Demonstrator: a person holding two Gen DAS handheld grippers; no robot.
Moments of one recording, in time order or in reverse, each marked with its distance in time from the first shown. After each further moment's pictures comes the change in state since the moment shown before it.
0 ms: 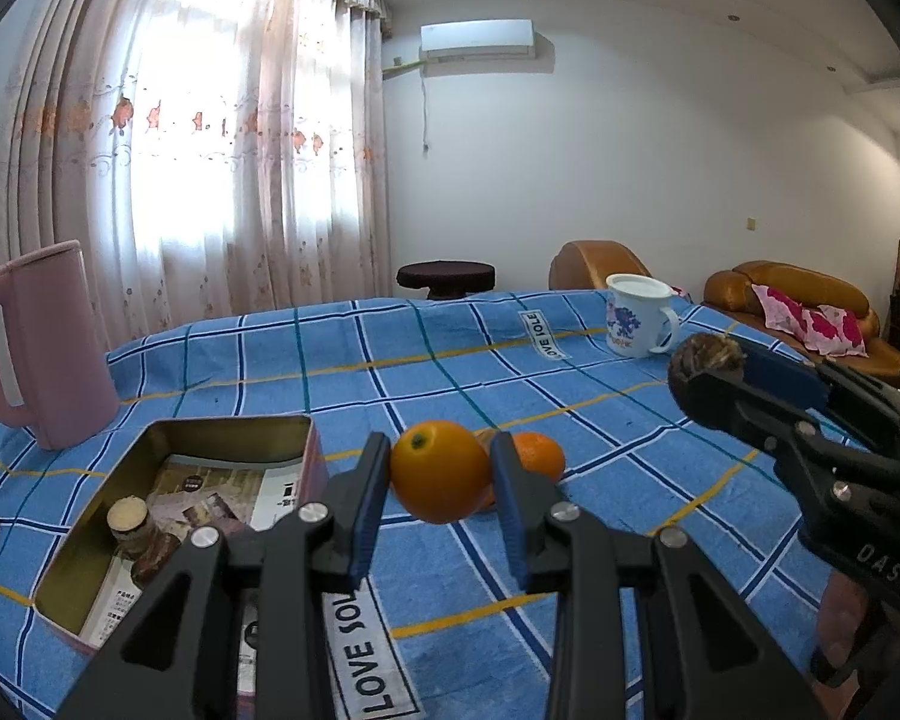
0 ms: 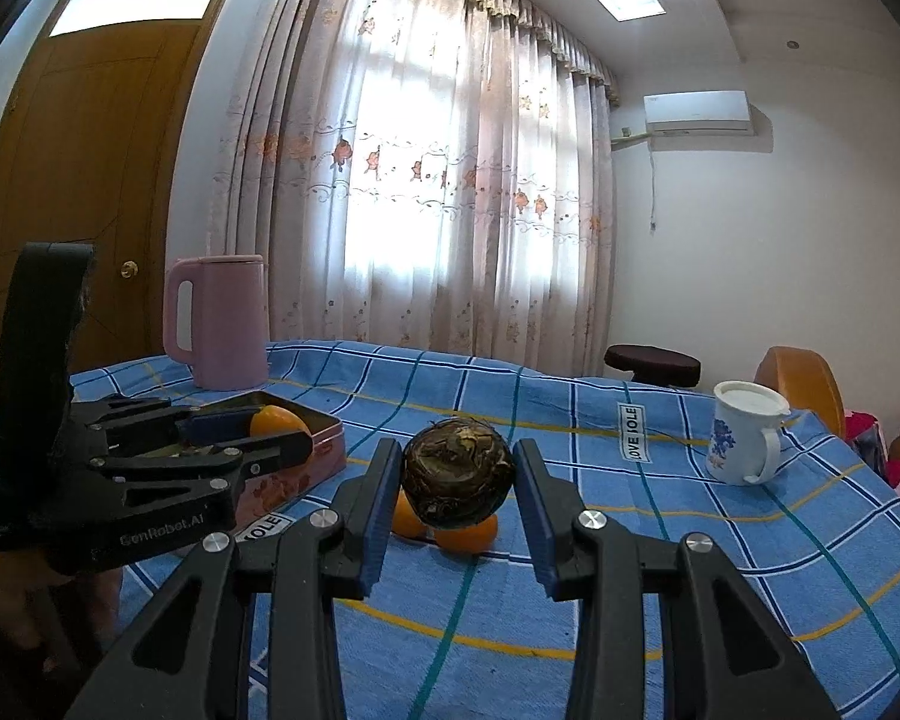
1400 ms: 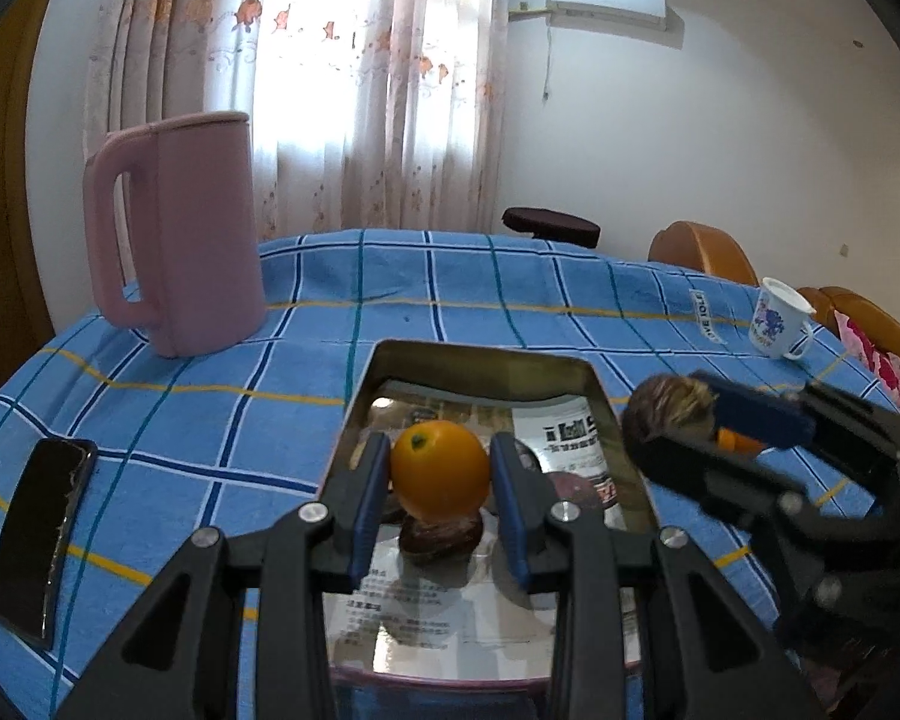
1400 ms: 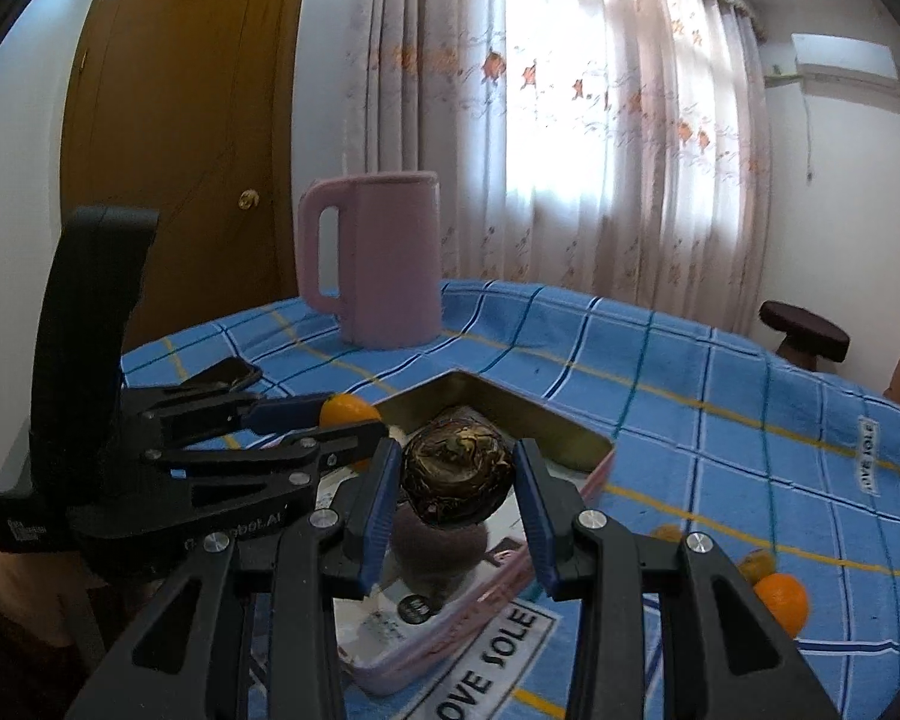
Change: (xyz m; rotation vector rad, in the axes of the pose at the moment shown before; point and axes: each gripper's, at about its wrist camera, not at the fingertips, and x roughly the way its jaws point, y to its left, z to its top) left arm 0.001 0.151 -0.016 -0.186 0.169 0.168; right arm 0.120 0.137 0.026 -0.066 0.213 0.357
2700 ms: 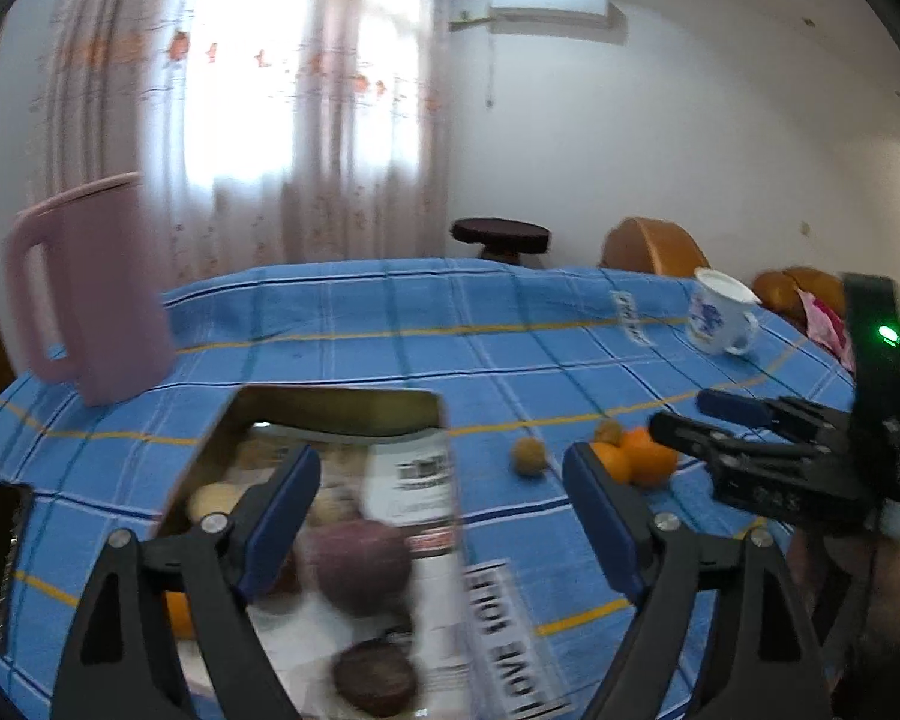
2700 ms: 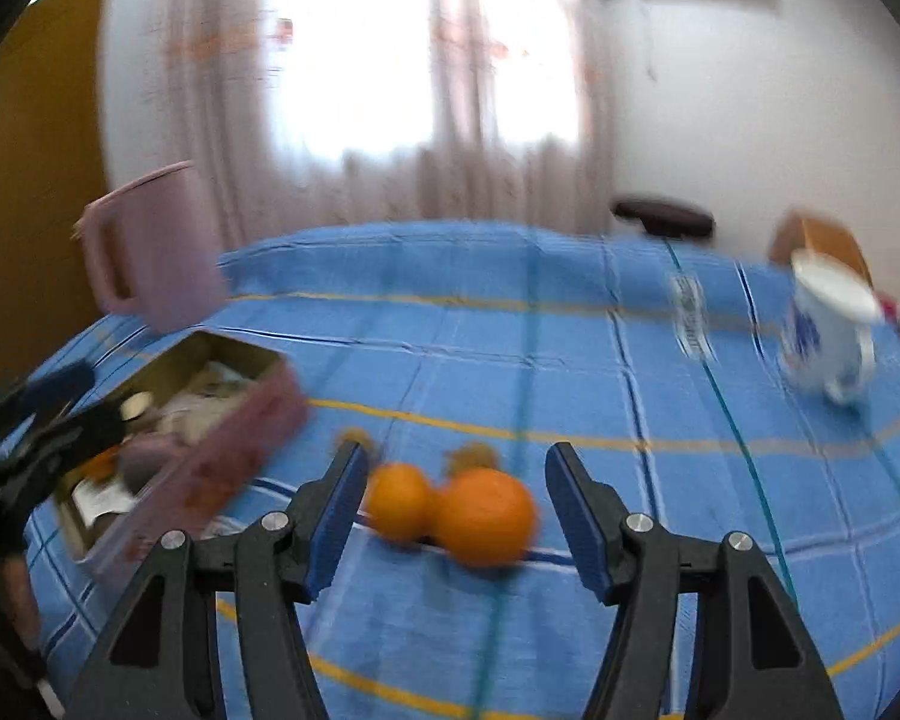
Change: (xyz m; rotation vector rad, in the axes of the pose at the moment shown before) left arm 0.003 -0.091 0.014 0.096 -0.034 -0.090; right arm -0.043 -0.150 -0.042 0.296 0.147 -0.313
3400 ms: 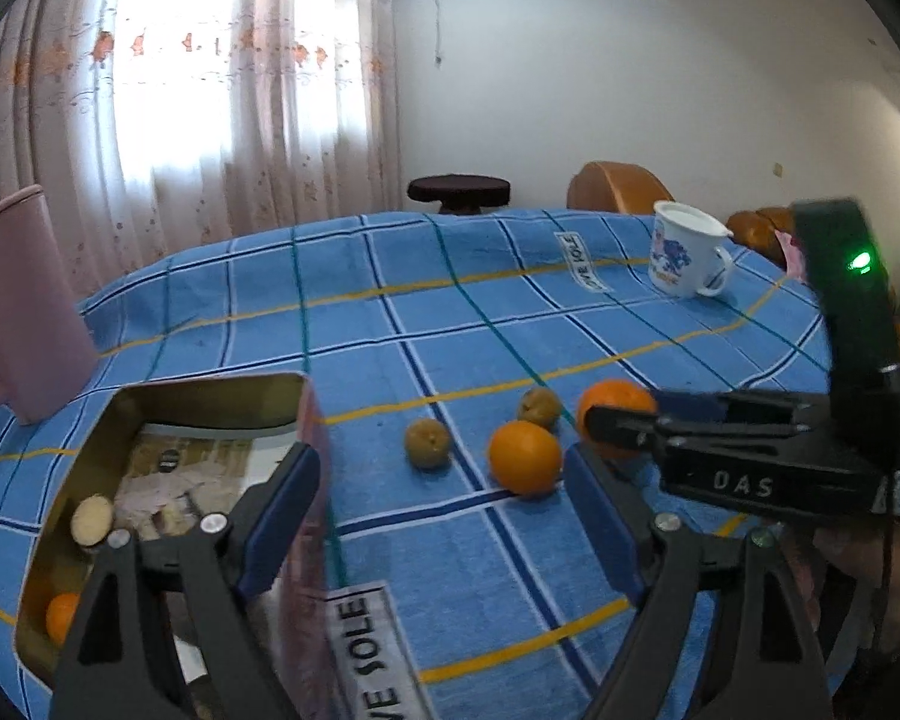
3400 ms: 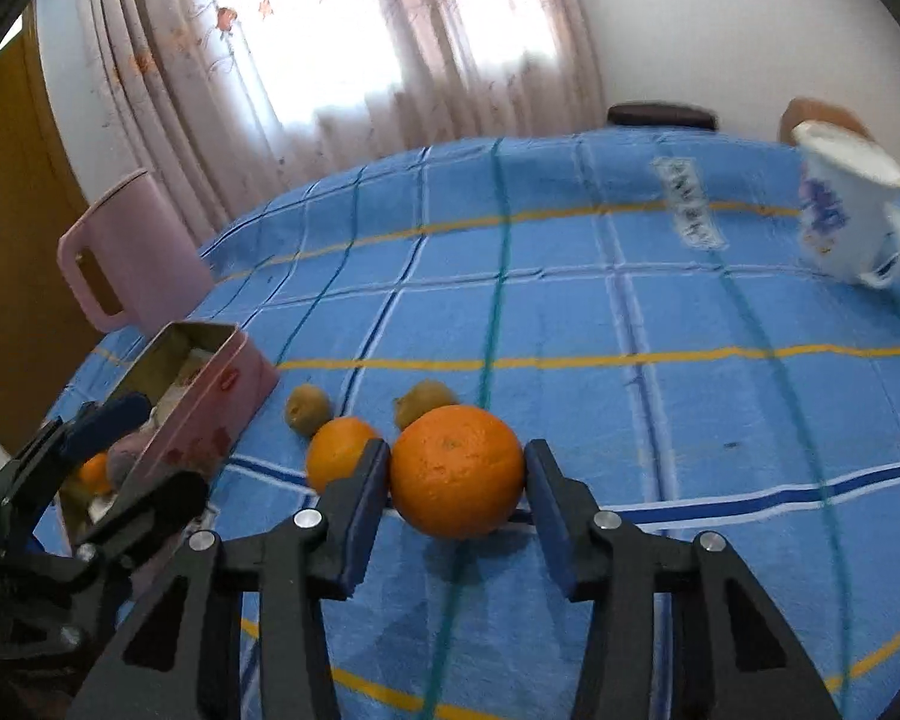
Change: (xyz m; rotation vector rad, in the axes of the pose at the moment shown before) left arm 0.044 -0.061 -0.002 0.097 0.105 -0.048; right arm 0.021 -0.034 -0.010 0.133 0.126 0.068
